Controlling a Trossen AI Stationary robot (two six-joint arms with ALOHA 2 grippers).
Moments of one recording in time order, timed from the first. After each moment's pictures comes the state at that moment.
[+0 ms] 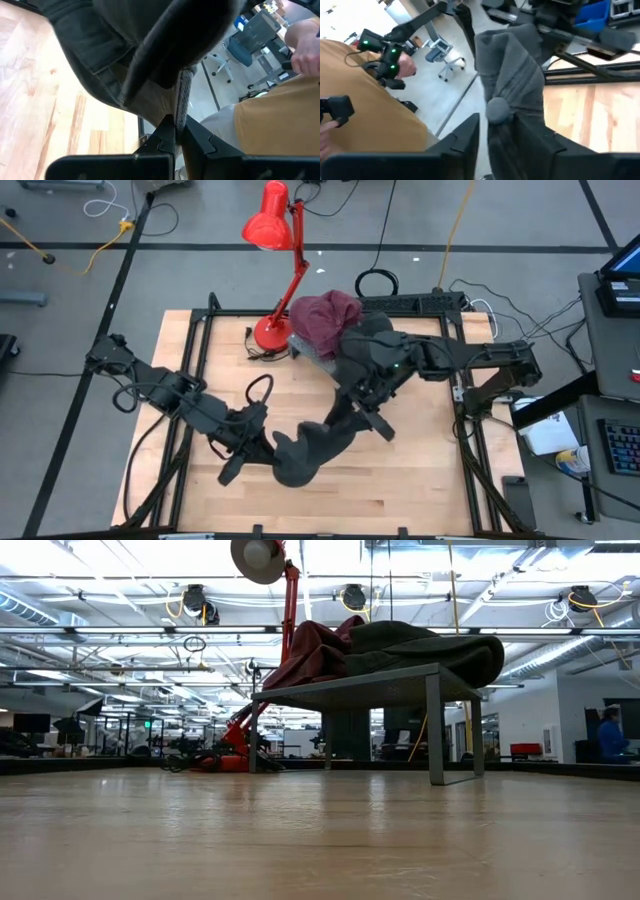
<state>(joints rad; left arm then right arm) -0.51 1.32 1.45 -0.52 -0.01 -0.64 0.15 1.60 1.83 -0.51 -0.55 0.41</state>
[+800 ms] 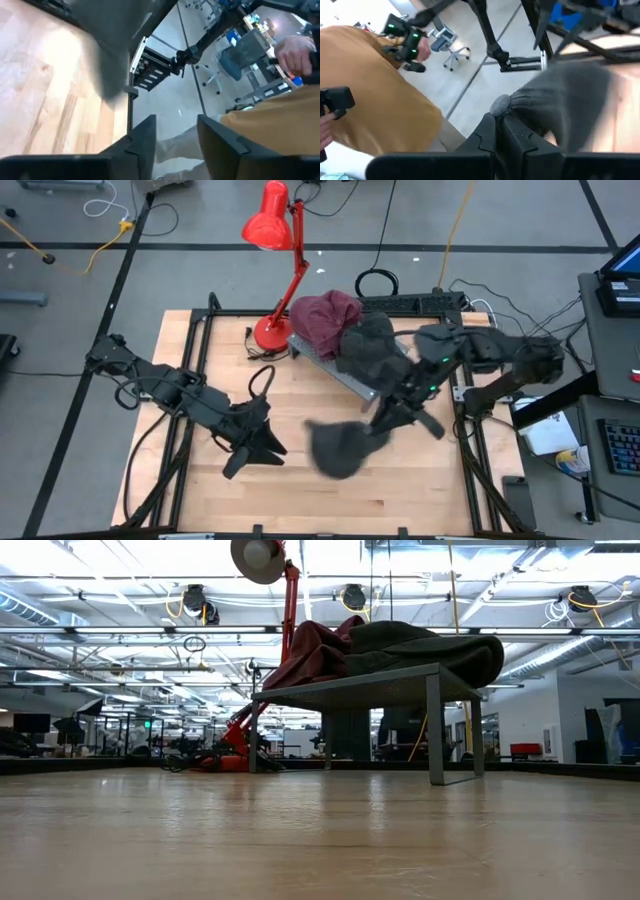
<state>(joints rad) -0.47 1.32 1.45 -0.48 0.03 -0.74 0.19 1.43 1.83 -0.72 -0.55 0.41</state>
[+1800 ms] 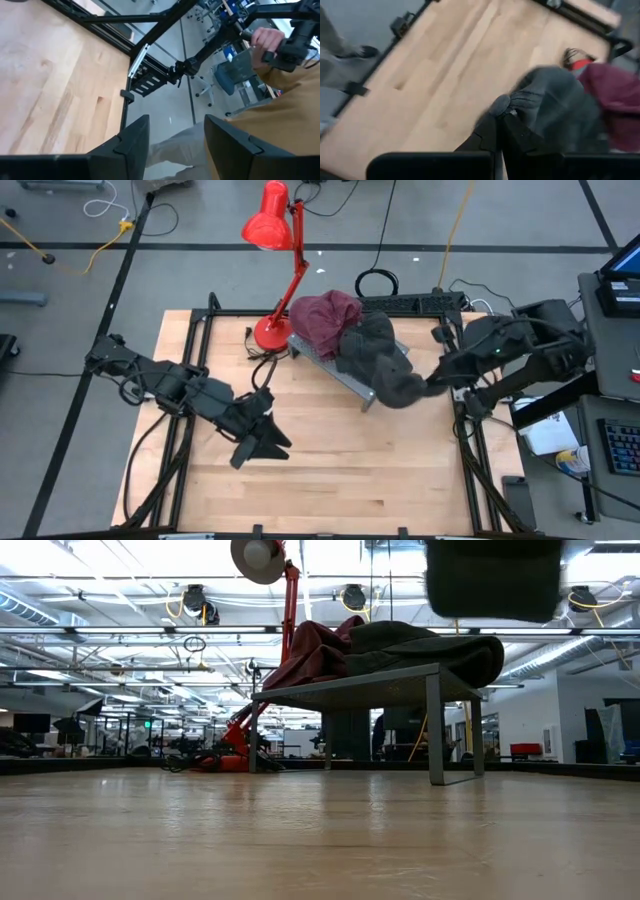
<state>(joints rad) -0.43 1.32 1.45 -0.46 0.05 -0.85 0.19 1.29 2.03 -1.59 -0.03 -0.28</state>
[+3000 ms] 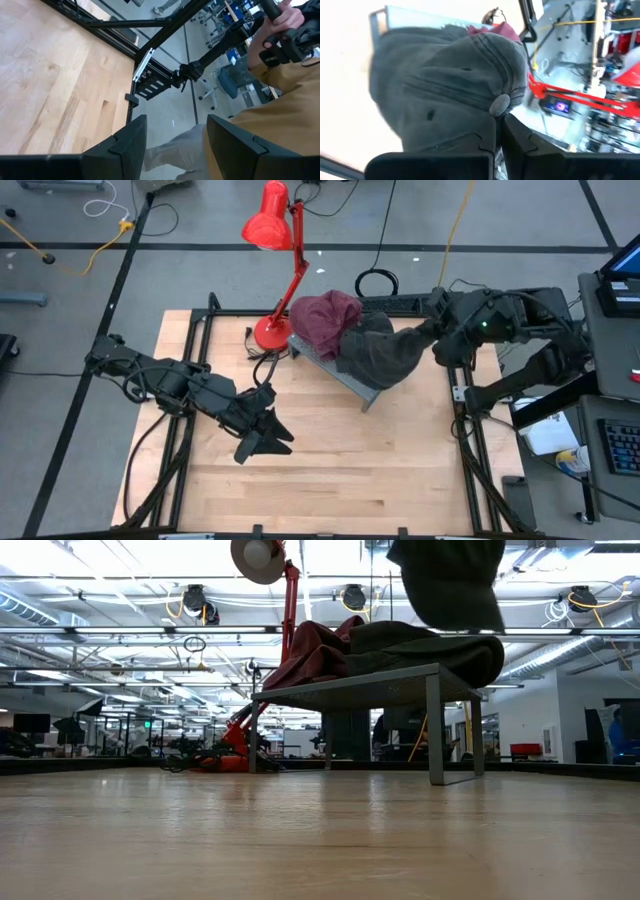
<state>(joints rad) -0.40 1.32 1.45 -0.46 0.05 -0.84 -0.01 1.32 2.07 -1.55 0.35 -1.15</state>
